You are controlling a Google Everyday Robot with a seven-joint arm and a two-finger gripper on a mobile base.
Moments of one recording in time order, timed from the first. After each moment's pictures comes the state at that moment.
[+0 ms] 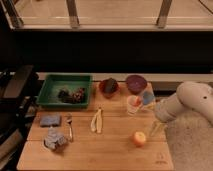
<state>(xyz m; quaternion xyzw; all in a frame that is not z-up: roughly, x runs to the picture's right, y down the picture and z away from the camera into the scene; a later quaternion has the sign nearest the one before) 0.207 0.167 0.687 -0.29 -0.24 0.04 0.93</state>
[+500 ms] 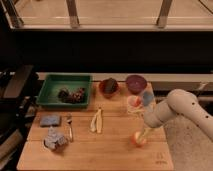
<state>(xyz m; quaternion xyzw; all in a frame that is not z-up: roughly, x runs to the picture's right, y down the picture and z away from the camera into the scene) 0.148 0.190 0.698 -0.30 -0.32 0.05 0.90</state>
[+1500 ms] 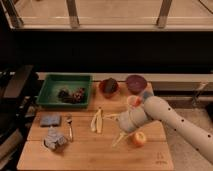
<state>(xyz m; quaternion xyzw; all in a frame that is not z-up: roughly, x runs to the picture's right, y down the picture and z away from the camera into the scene) 0.024 0.201 0.682 -0.28 -0.44 0.01 0.85</state>
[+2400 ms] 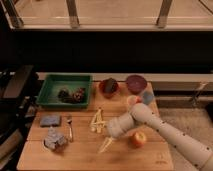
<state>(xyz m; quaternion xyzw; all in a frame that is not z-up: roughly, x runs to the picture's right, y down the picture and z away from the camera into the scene) -0.049 0.250 0.719 -0.33 -0.54 0.03 0.78</state>
